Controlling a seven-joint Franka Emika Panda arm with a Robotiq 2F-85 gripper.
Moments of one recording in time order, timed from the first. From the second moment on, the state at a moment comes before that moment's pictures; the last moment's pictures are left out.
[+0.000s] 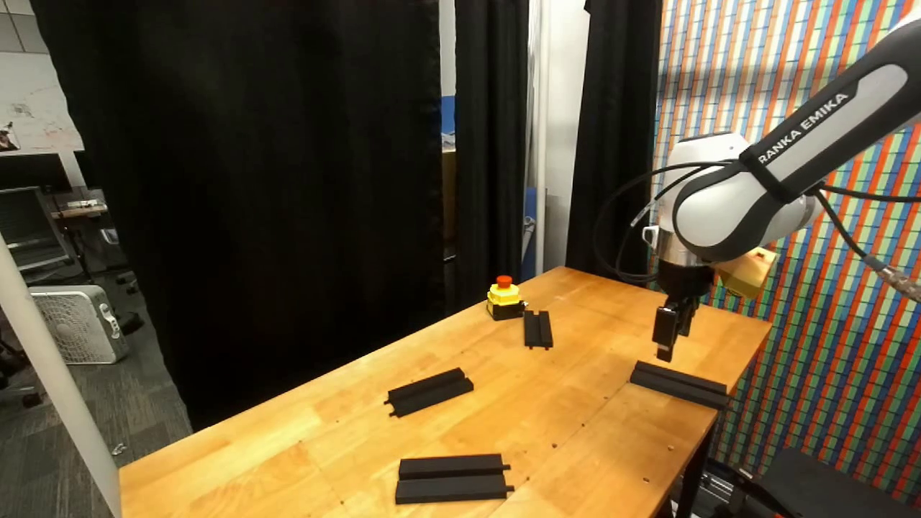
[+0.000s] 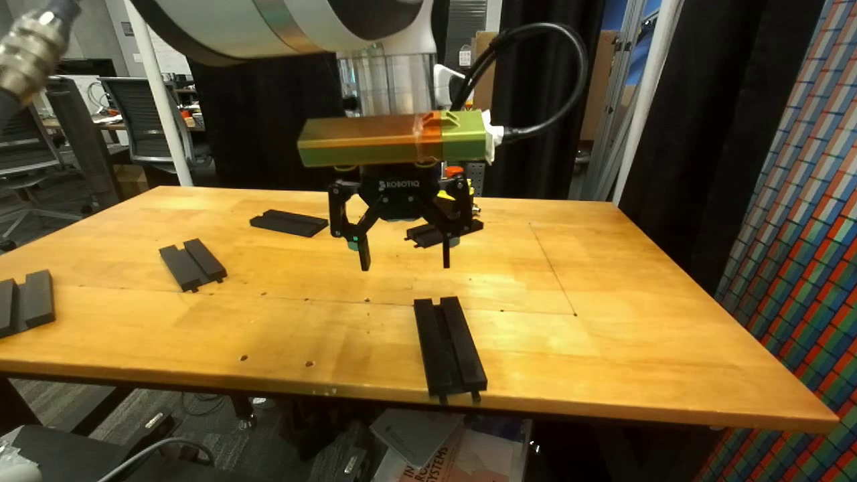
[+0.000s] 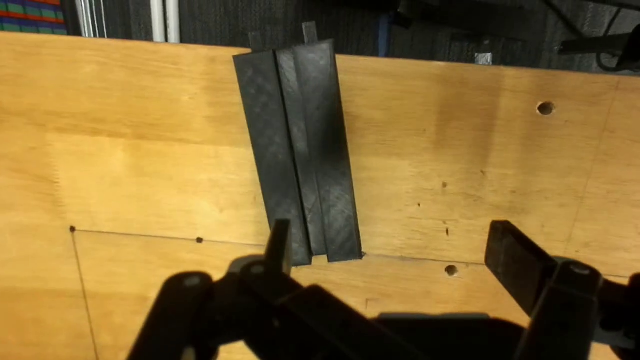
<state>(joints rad) -0.09 -0.33 -0.21 -2.77 -0.23 2.46 -0.34</state>
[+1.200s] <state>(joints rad) -0.15 0.01 -0.27 -2.77 -0.04 2.77 -0.74</state>
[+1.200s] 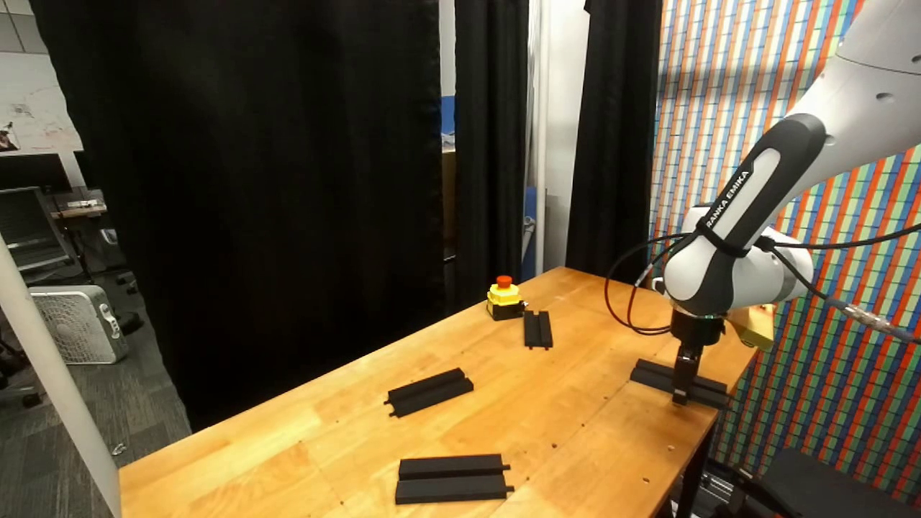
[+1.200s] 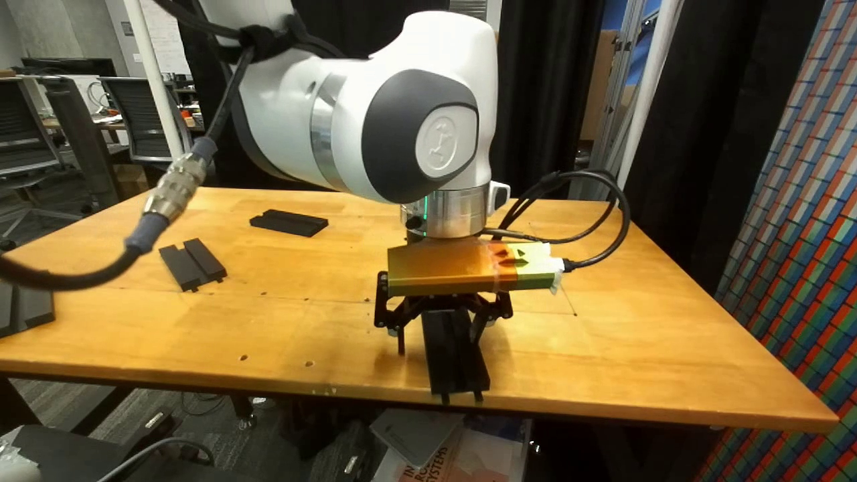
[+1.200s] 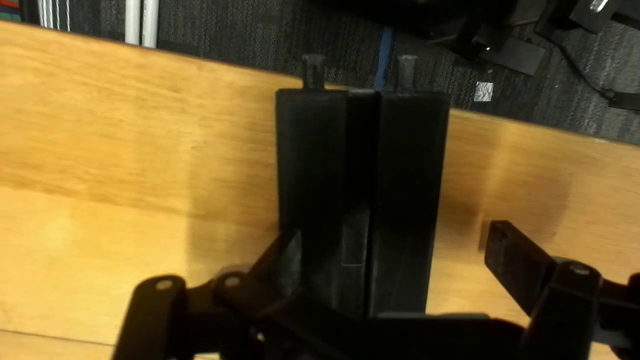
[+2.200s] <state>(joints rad) -0.18 0.00 -0.26 -2.75 -0.24 2.80 -0.69</state>
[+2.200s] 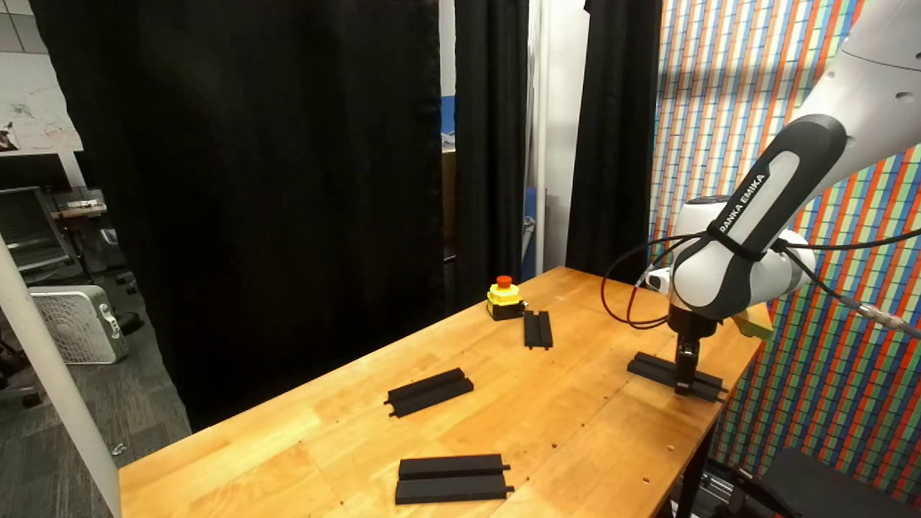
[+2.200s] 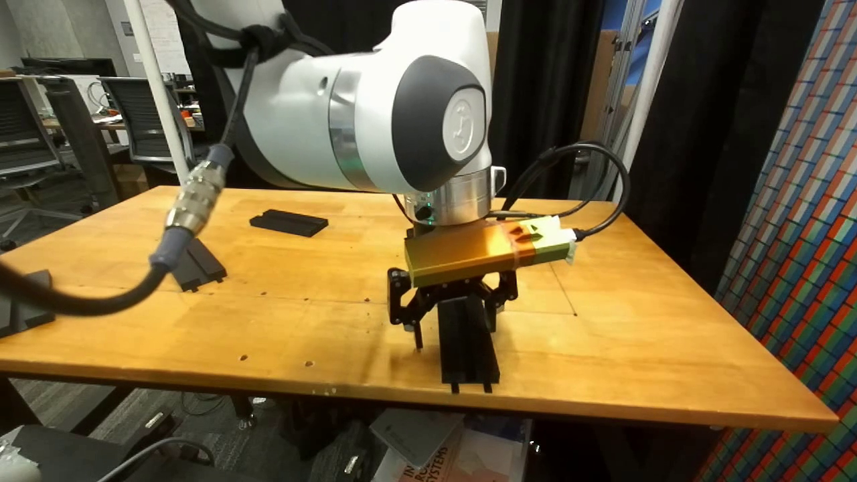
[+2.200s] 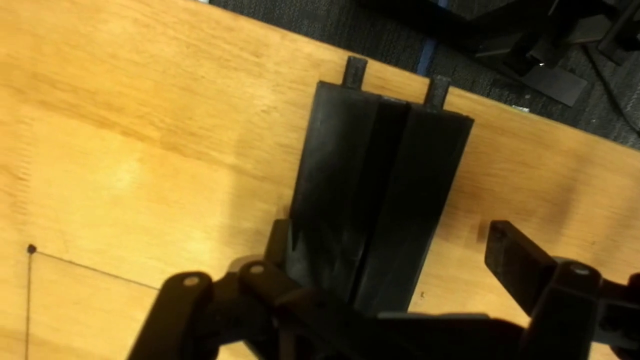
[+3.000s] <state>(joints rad) -0.21 0.02 -0.26 -2.75 -0.20 2.83 -0.71</state>
